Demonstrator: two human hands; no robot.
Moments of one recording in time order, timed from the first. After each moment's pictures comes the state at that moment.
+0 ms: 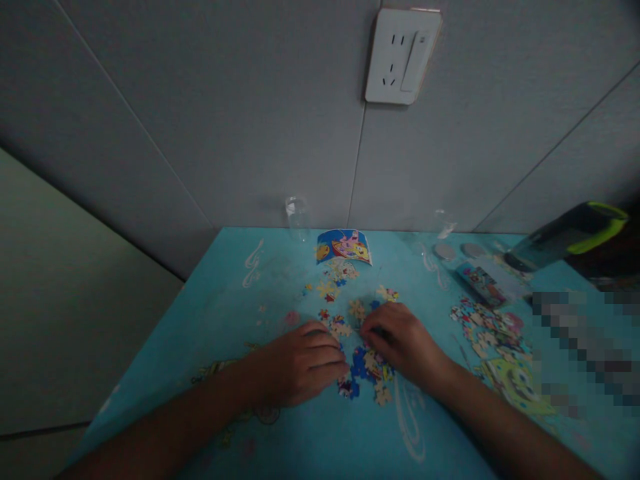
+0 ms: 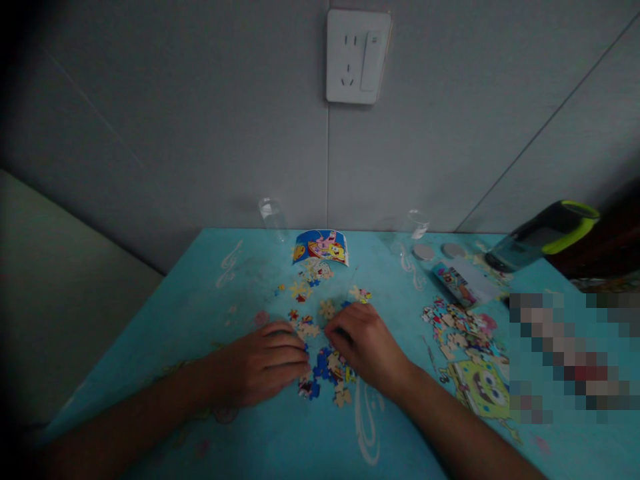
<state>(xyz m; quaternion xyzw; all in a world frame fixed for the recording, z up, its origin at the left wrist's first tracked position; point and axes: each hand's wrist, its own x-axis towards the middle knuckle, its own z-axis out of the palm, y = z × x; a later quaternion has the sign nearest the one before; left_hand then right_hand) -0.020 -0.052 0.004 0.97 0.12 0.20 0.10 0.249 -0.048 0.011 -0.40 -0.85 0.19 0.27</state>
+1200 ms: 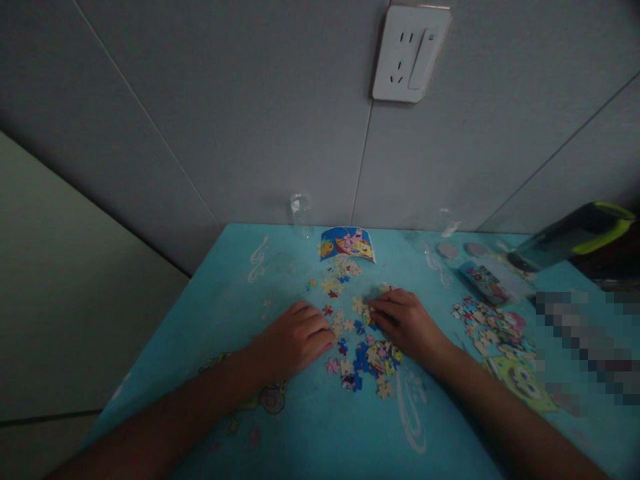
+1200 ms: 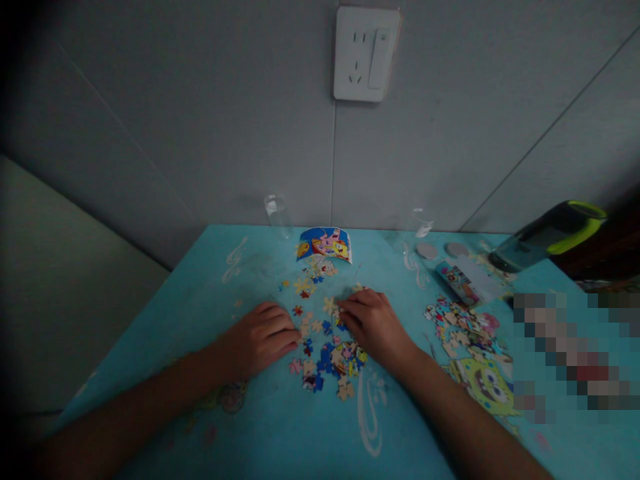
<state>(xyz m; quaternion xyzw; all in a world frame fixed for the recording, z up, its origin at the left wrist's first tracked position) -0.029 -0.041 -0.006 0.95 0.25 0.20 0.01 0.264 -0.026 -0.007 -0.43 -0.86 0.10 0.25</state>
